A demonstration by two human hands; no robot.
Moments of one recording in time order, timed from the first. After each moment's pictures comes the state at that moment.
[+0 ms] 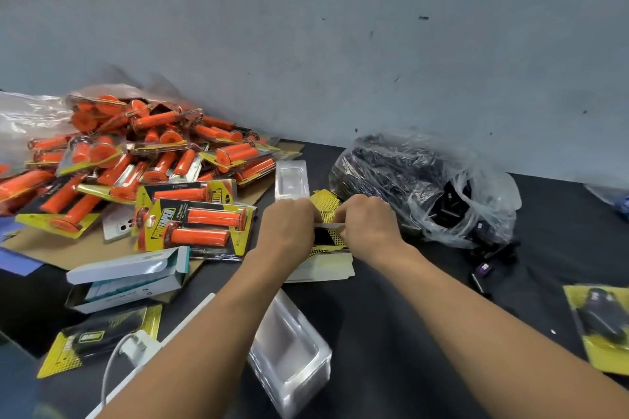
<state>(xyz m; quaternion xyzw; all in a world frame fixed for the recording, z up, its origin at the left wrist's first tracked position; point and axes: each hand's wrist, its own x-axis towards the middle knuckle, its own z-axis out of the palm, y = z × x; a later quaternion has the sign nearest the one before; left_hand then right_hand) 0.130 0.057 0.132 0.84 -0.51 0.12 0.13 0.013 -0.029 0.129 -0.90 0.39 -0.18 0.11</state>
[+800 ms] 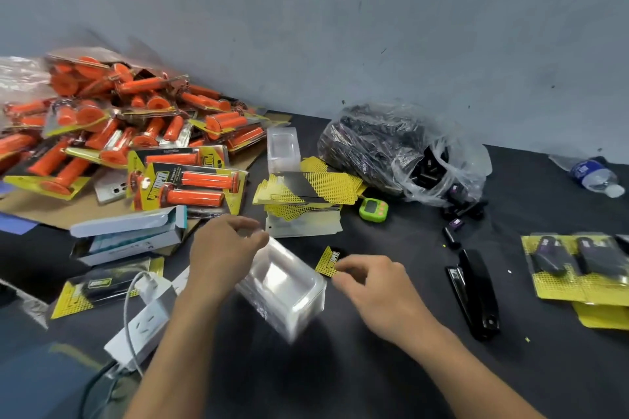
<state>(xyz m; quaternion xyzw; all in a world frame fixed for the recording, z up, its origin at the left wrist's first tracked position) 0.135 0.185 0.079 0.84 -0.32 -0.06 0.43 -0.100 0.092 0.069 -0.85 0.39 -0.17 0.32</state>
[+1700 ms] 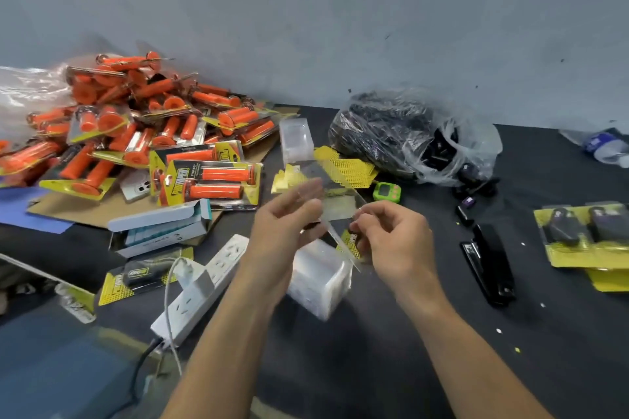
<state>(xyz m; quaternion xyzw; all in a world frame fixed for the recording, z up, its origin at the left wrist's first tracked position) 0.067 0.205 0.123 0.53 -0.30 -0.37 0.71 -0.075 0.120 0.097 -0.65 0.40 -0.44 0.47</state>
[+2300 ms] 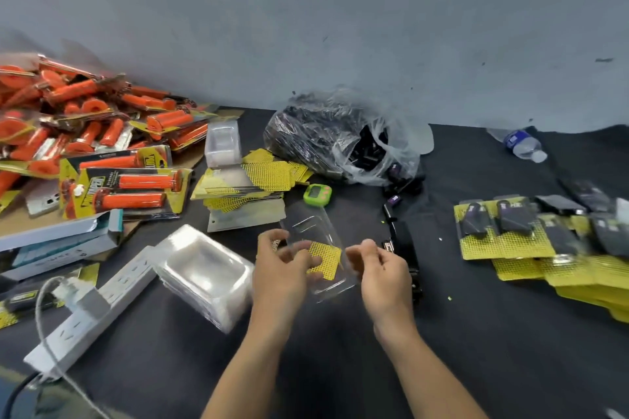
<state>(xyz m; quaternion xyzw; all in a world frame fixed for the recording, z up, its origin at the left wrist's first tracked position) -0.052 0.130 0.049 0.63 -0.20 -0.32 0.68 -0.173 0.066 0.021 -0.56 0.52 -0.44 0.48</state>
